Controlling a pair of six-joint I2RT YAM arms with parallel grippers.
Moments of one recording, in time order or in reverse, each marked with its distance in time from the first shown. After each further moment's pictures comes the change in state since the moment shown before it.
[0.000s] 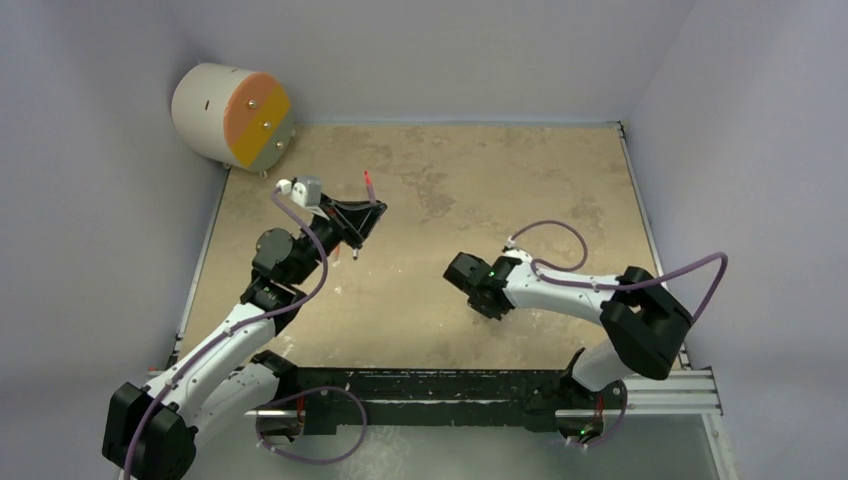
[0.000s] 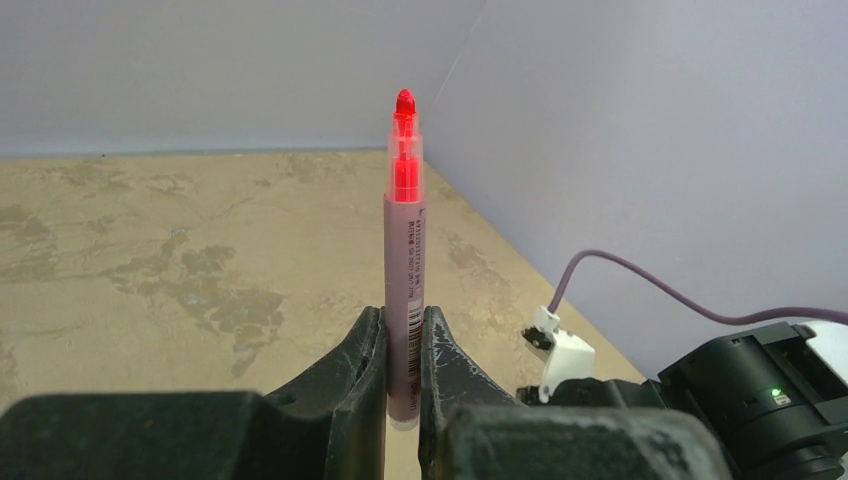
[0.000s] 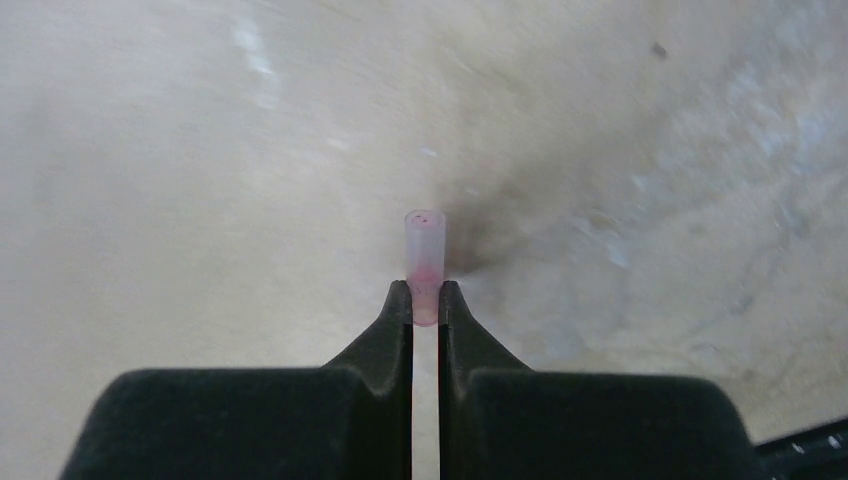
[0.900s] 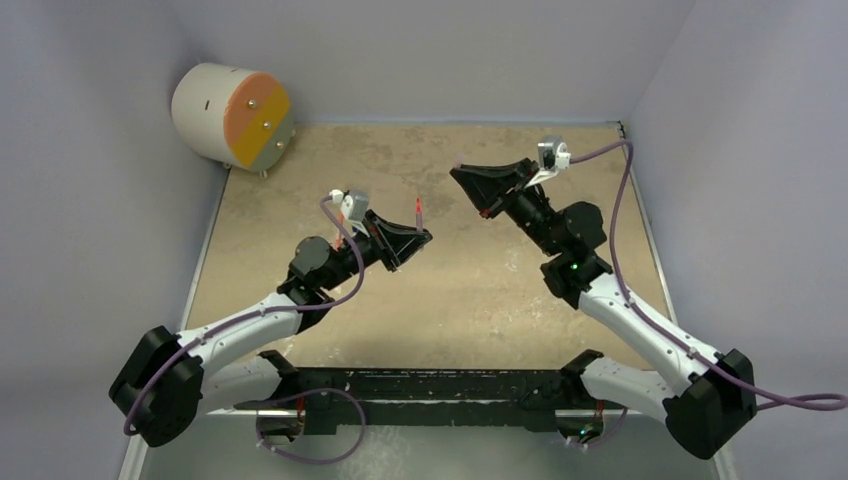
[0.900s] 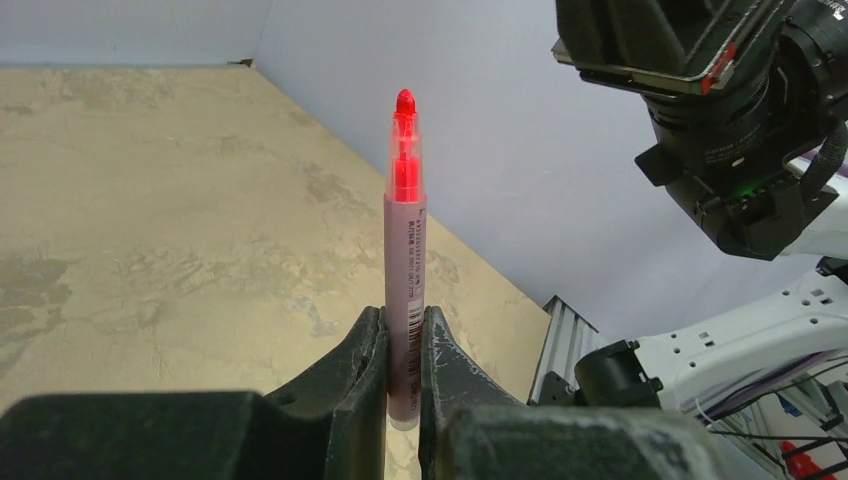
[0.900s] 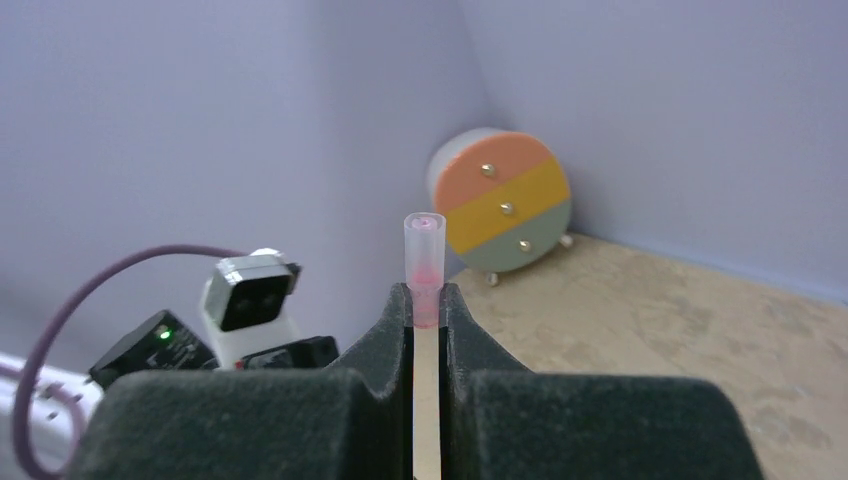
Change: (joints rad) left arm -0.221 0.214 -0.041 0.261 0.085 -0.087; right arm -0.332 -0.432 0.018 1.368 -0.642 -1.035
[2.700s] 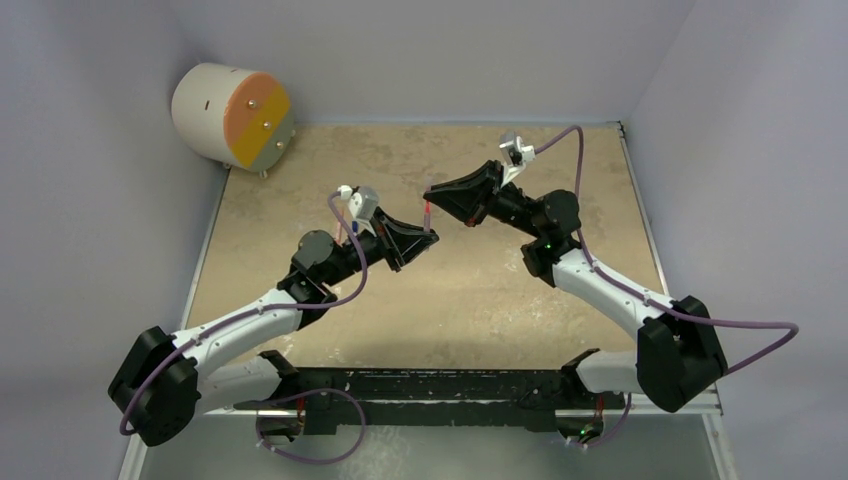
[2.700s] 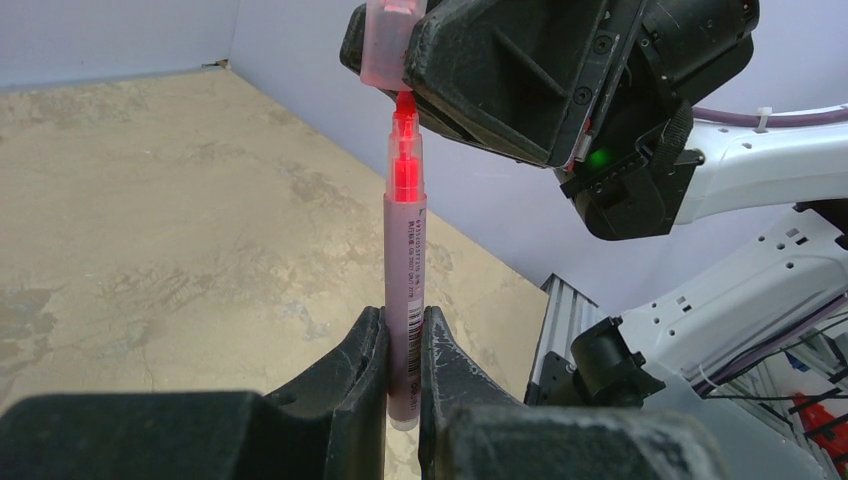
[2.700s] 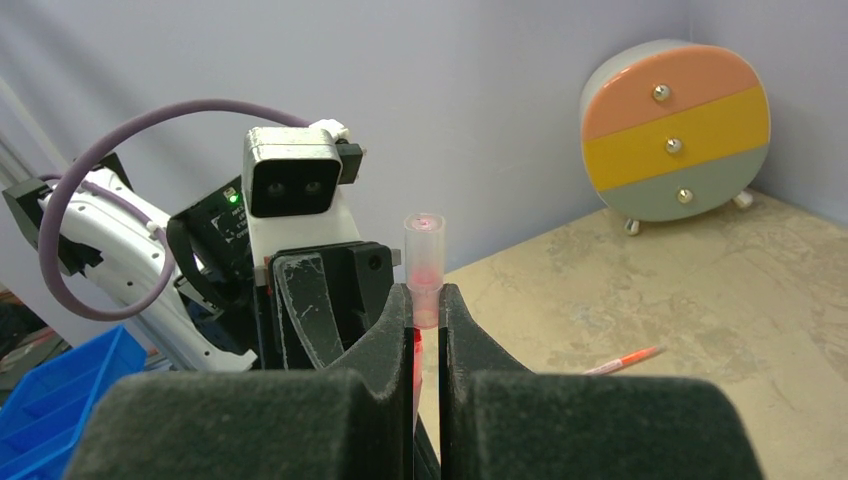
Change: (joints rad) left arm -0.029 0.010 0.069 -0.074 0.040 0.070; right arm -0.067 0.268 0.005 0.360 -0.499 0.183
